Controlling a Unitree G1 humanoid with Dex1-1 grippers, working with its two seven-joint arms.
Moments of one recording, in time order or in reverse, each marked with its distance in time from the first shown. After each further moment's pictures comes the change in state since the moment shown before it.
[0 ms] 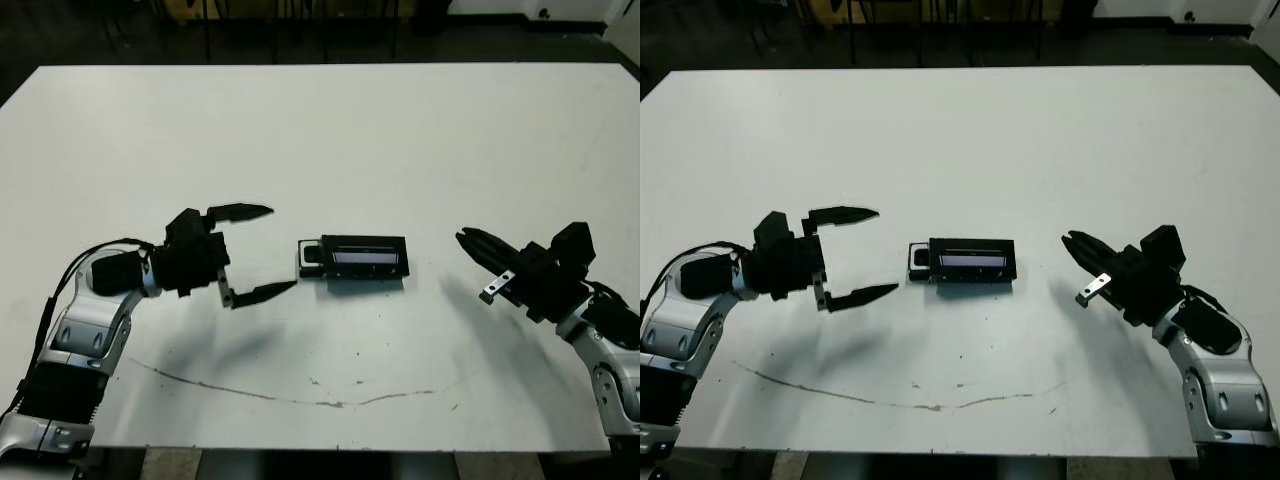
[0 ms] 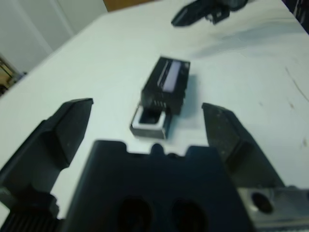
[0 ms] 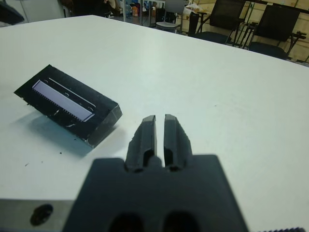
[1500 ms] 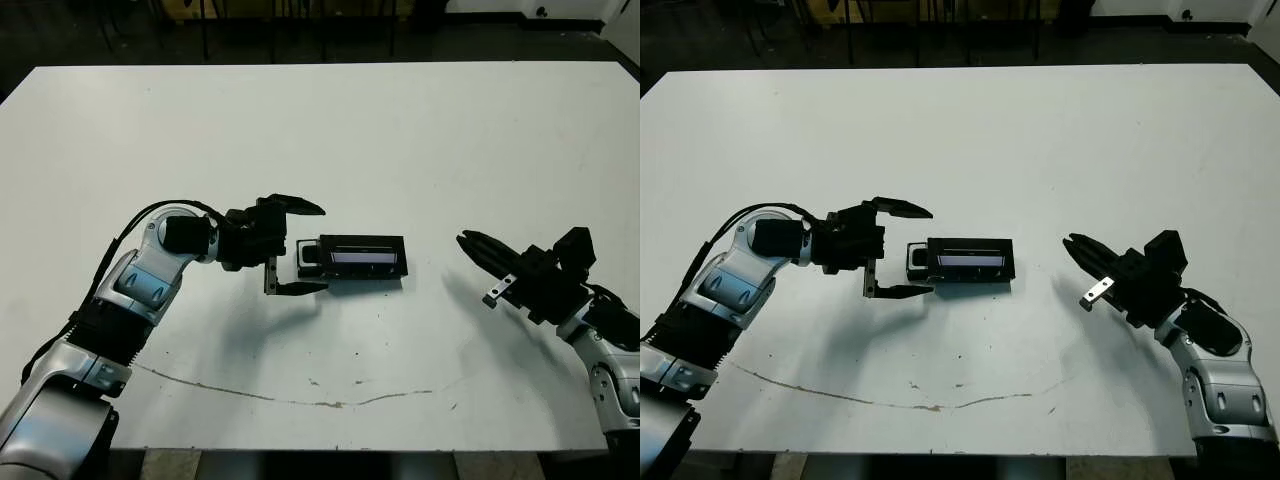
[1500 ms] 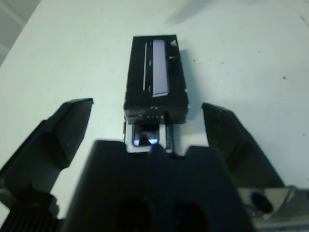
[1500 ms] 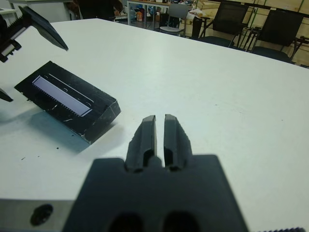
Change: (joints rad) left arm -0.264 -0.039 -0.230 0.229 0.211 -0.023 -0.023; right arm -0.018 0.001 0.001 0.097 0.011 -0.099 0.049
